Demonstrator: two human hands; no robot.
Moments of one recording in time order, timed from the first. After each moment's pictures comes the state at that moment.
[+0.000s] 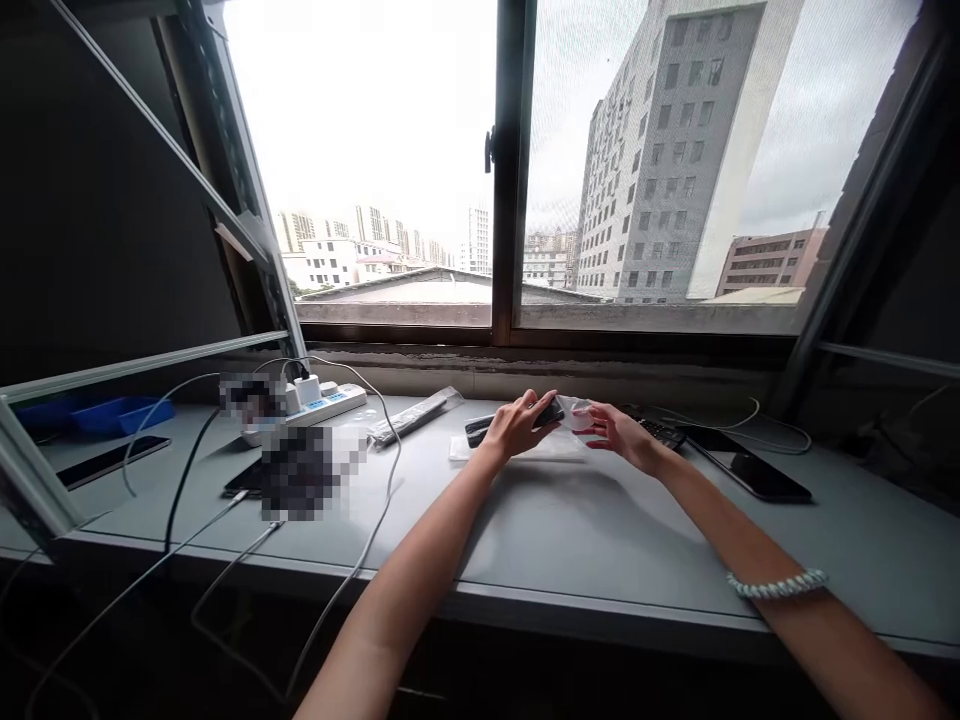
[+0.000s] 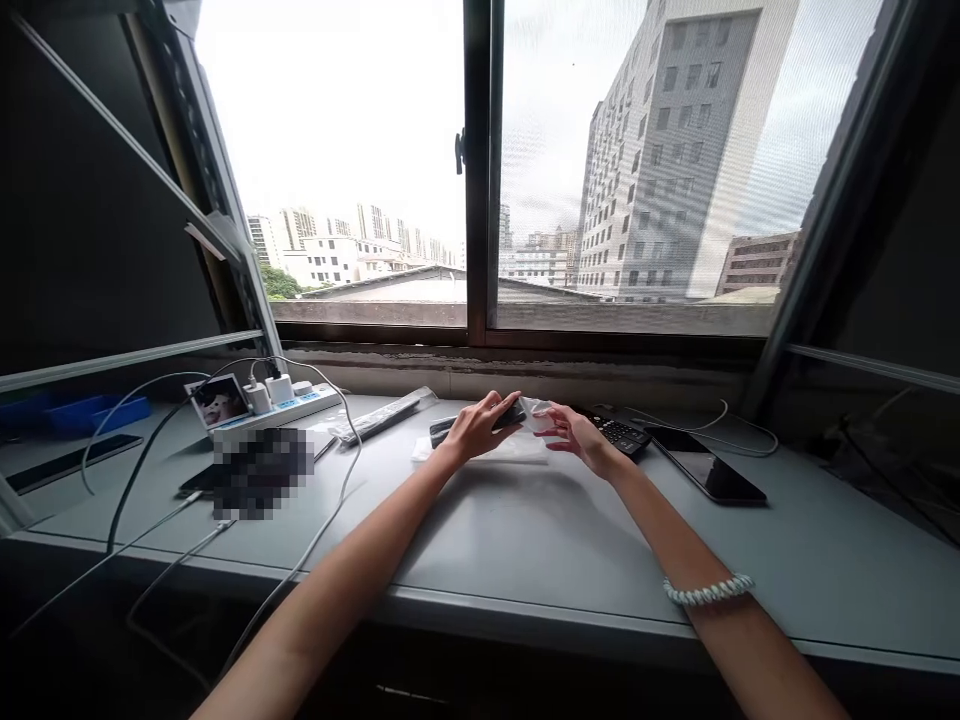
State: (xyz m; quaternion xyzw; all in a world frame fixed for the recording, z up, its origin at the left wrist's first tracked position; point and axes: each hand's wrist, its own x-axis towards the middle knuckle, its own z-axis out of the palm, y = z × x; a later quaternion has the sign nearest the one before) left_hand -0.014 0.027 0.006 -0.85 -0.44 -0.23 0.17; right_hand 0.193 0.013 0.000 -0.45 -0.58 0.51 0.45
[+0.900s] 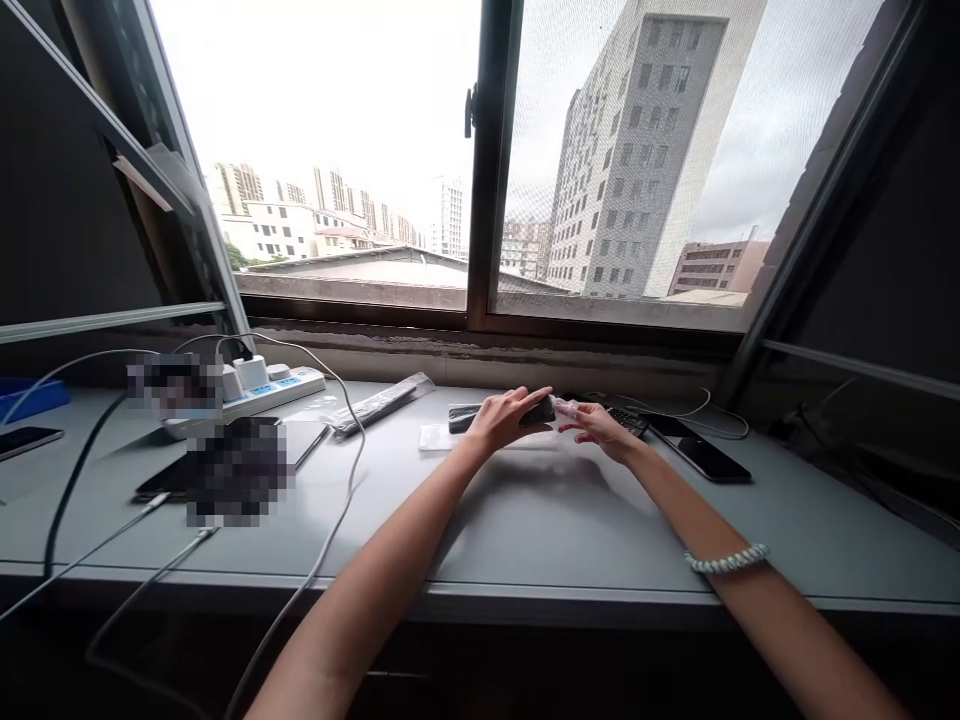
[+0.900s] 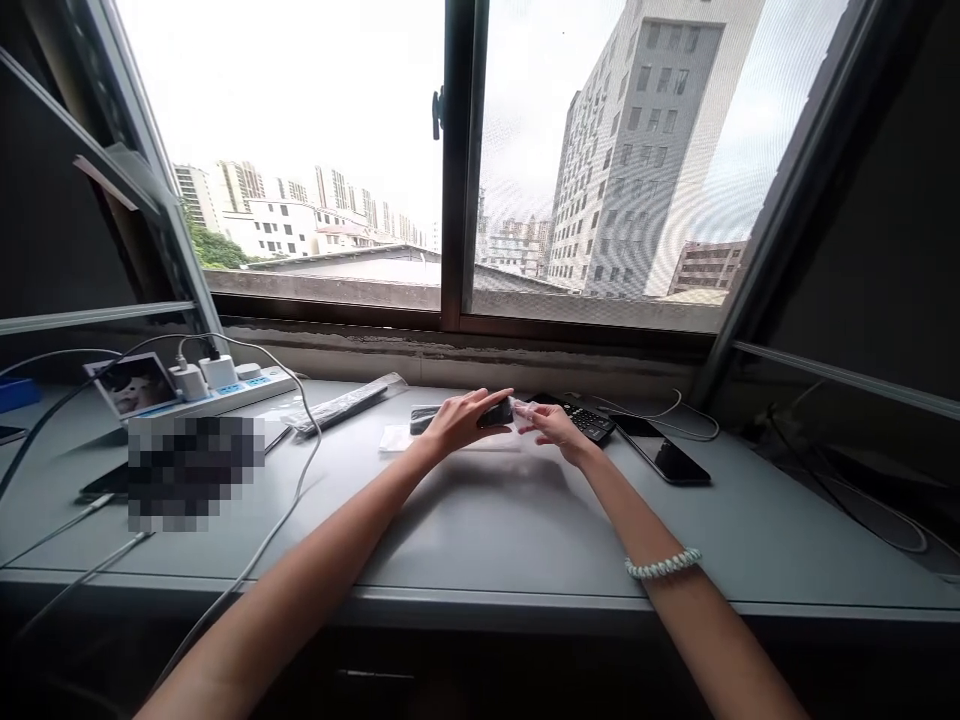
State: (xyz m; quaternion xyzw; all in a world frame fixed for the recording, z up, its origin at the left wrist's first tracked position) left_hand -0.001 0.023 0.010 -0.89 -0.38 -0.23 0.14; right_hand 0.194 0.006 -0.001 -0.52 -0.59 0.43 0.45
